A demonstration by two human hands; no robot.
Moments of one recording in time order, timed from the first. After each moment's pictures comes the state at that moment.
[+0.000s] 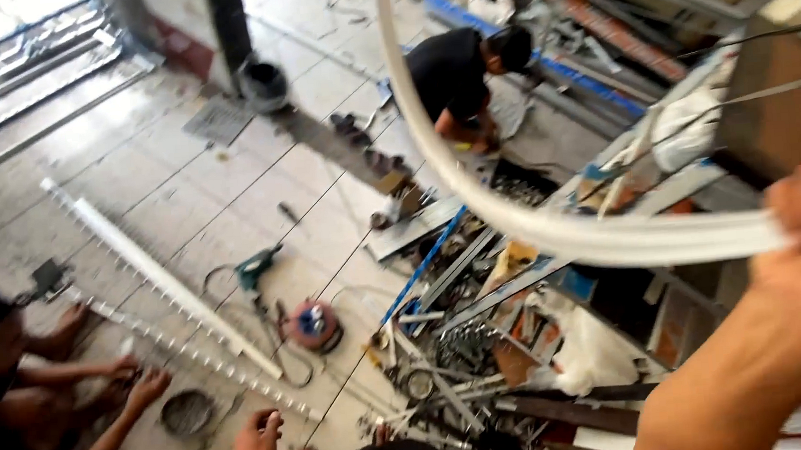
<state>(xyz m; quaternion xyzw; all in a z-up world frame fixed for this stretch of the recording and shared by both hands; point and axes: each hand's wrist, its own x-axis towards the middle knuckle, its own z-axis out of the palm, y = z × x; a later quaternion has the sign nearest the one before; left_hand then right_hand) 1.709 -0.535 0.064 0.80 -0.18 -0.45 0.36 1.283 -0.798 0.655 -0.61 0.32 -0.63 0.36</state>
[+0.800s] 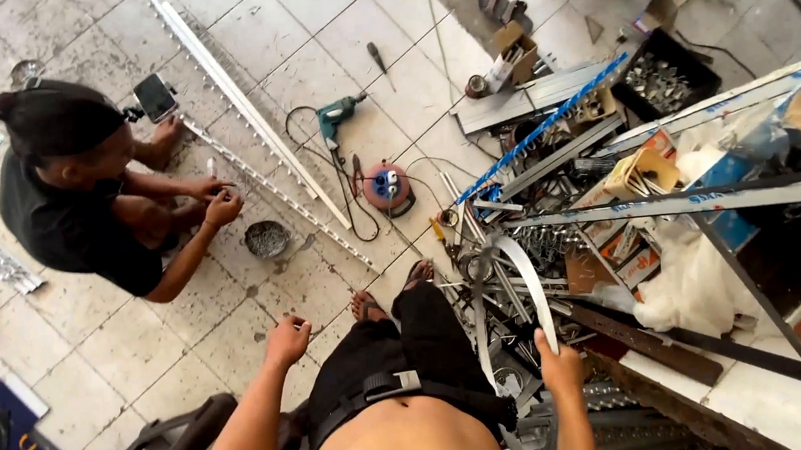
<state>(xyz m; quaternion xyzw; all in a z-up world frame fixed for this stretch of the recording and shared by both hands) 1.760 -0.436 0.078 0.85 -0.20 -0.49 0.03 1.333 -0.613 0.236 -0.39 0.81 0.01 0.43</state>
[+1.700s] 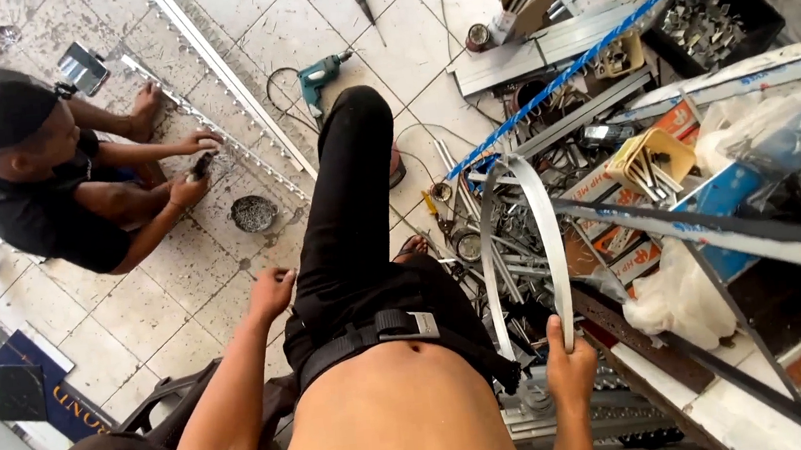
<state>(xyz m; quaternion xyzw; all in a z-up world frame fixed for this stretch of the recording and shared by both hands) 1.742 -0.568 0.086 0.87 -0.19 -0.44 0.06 1.295 -0.717 0.271 -0.39 0.82 -0.04 0.41</state>
